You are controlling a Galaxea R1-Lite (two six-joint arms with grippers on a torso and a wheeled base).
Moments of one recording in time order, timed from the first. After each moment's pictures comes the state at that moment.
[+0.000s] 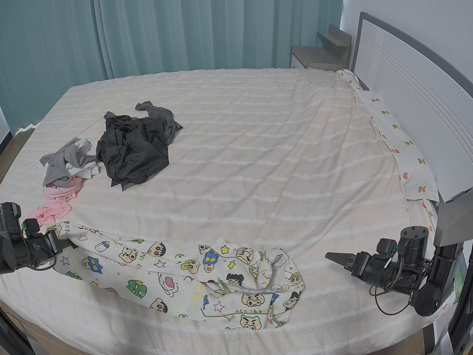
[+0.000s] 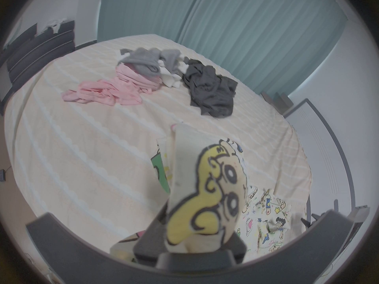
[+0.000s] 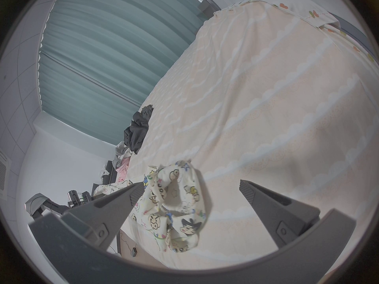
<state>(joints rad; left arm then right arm) 0.54 1.78 -0.43 -0.61 -0.55 -0.17 0.28 2.14 -0.12 -1.55 0.29 0.73</state>
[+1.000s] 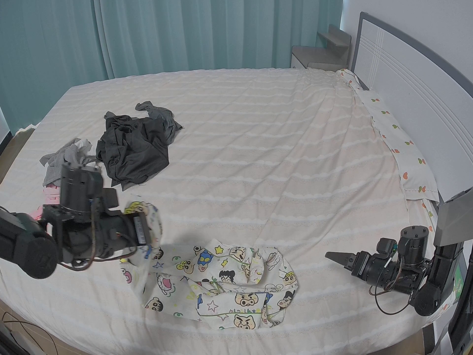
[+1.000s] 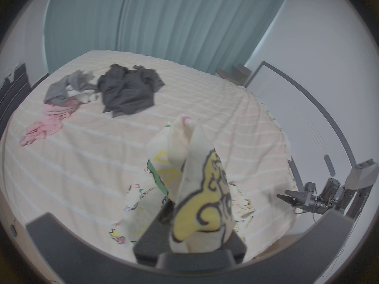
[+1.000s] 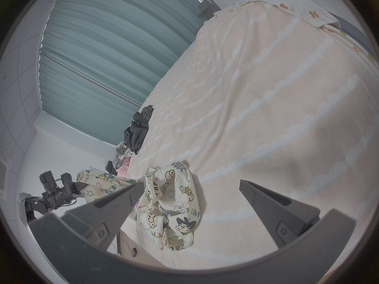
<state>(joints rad) -0.36 1.61 -0.65 -0.39 0.01 -0.41 0.28 2.14 -0.12 -1.55 0.29 0.73</state>
